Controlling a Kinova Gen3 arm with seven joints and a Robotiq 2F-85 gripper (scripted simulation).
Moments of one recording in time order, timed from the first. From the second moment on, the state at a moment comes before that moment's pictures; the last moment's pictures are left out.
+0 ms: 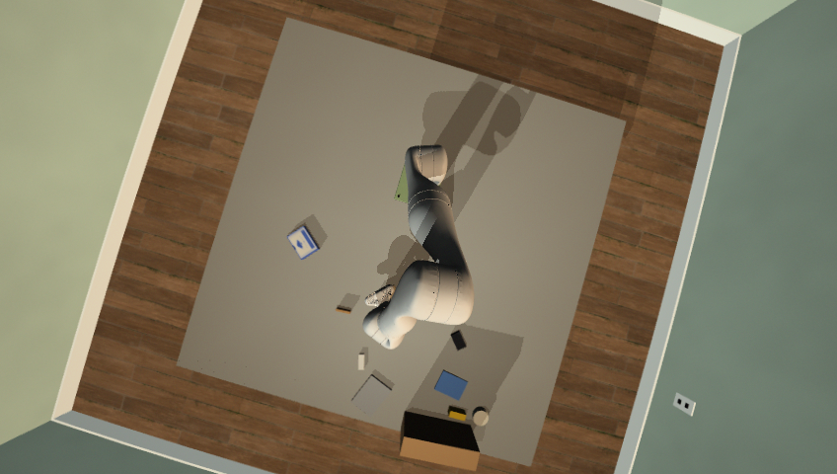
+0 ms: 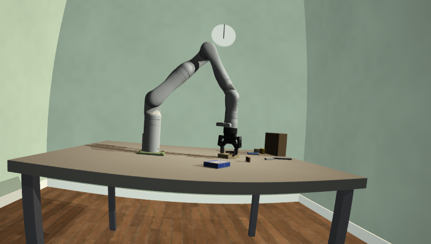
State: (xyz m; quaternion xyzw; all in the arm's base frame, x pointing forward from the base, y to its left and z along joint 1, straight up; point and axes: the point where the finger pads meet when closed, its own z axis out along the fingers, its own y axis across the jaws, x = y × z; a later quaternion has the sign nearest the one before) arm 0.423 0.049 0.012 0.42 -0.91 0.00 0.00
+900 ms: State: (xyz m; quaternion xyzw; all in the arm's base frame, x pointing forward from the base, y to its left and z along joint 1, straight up) arm 0.420 0.046 0.064 0.41 -0.91 0.00 0.01
